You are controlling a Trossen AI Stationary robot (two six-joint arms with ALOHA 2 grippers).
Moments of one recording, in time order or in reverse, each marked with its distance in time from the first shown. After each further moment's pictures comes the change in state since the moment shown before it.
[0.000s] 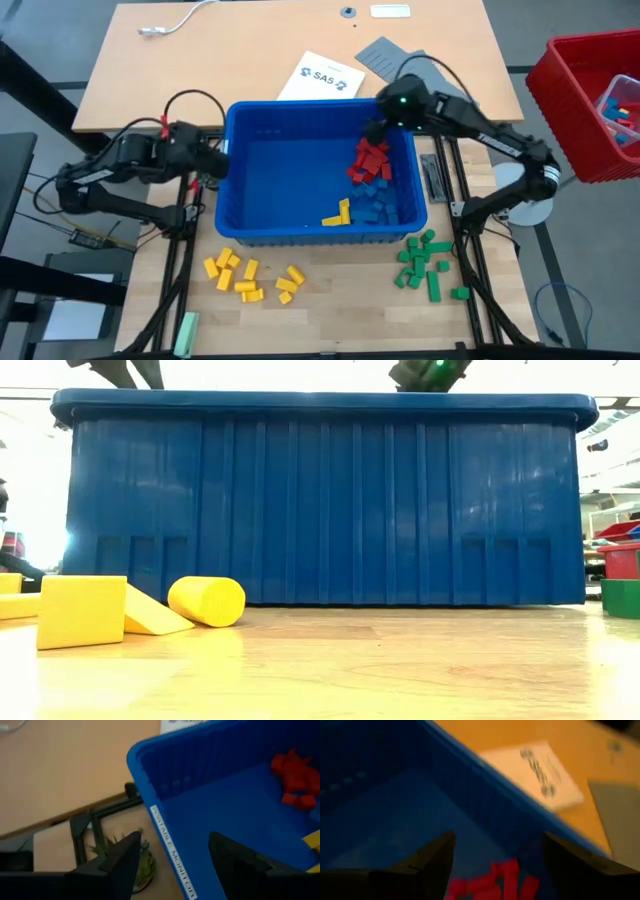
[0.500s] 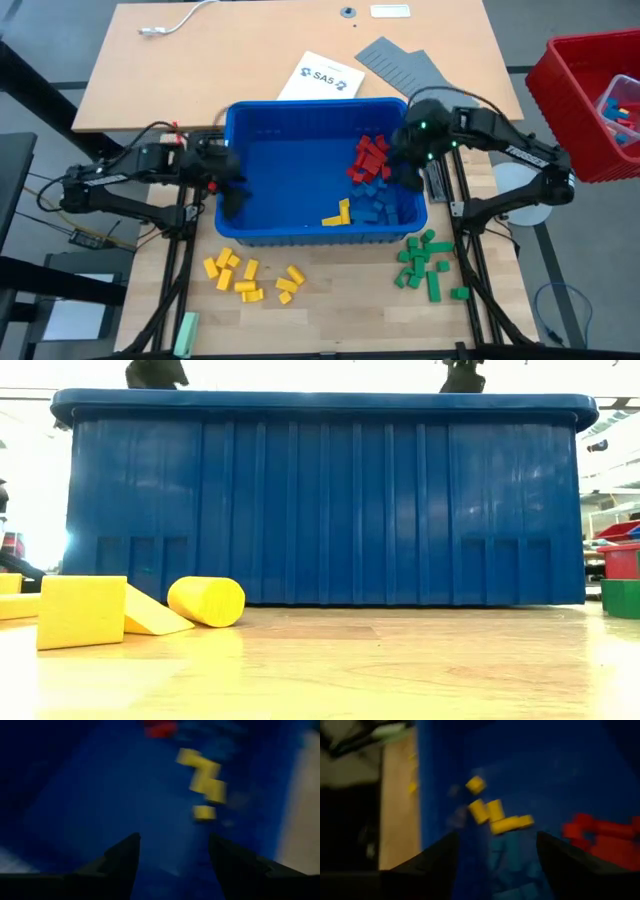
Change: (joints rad) left arm -0.004 -0.003 -0.135 0.363 0.581 0.536; right arm 0.138 -0.154 0.009 -0.386 -0.566 -0.038
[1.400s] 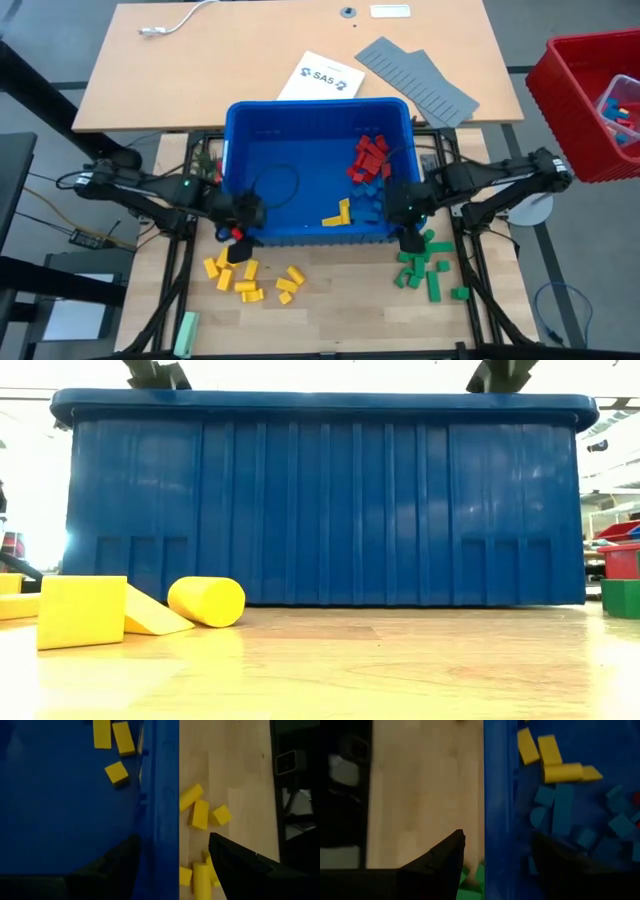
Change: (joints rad) left arm -0.299 0.182 -0.121 0.170 0.200 0.074; right arm 0.540 0.033 -0.213 0.036 0.248 0.181
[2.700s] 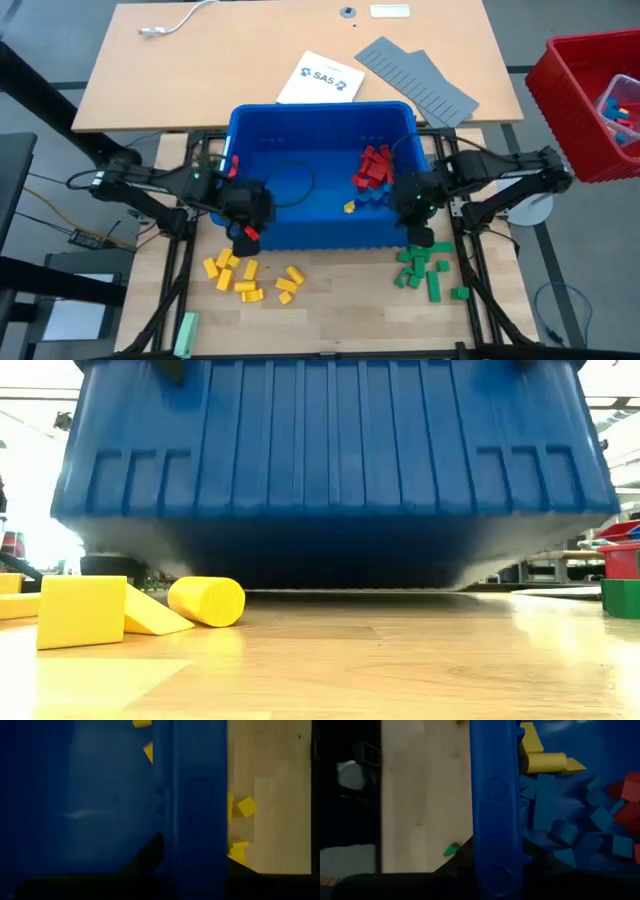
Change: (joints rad) left arm -0.003 0.173 0.290 -0.243 -0.117 0.085; right arm -0.038 0.001 0.130 -0.148 -0.015 0.020
